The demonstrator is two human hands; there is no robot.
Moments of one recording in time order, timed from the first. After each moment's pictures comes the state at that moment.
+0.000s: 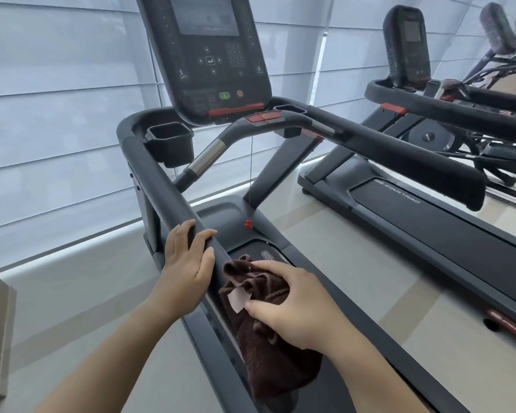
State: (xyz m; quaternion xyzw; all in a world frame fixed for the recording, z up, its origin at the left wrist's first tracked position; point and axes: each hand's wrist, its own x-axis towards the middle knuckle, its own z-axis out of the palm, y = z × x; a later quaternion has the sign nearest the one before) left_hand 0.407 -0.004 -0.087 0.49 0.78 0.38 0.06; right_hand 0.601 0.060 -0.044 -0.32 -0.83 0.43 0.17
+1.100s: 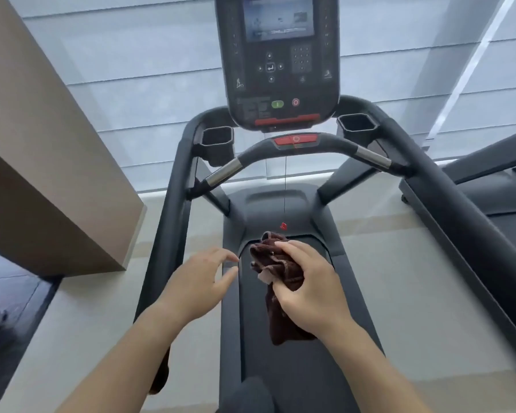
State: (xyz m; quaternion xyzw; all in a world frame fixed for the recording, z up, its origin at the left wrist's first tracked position) left_hand 0.569 0.135 0.054 0.33 0.91 0.23 0.08; right_hand 0.682 0.307 0.054 -0.13 -0.88 0.43 0.16
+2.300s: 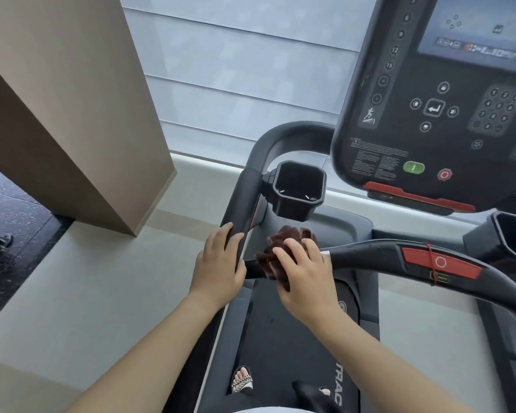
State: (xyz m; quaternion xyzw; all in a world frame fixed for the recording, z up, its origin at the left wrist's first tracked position) left_hand 0.229 0.152 -0.047 0.13 0.97 0.22 0.00; right_hand 0.276 0.328 -0.020 0.07 -0.99 0.08 0.07
